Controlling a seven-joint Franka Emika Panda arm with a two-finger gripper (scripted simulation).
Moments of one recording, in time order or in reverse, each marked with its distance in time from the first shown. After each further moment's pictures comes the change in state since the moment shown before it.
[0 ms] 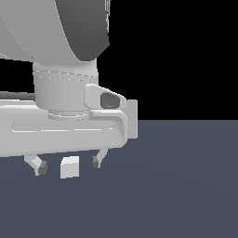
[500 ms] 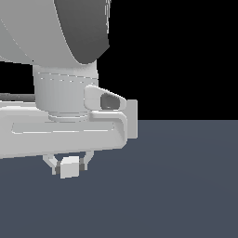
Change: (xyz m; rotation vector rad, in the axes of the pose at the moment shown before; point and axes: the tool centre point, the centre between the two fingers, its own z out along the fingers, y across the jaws) arm 0.000 0.000 0.002 0.000 0.001 0.000
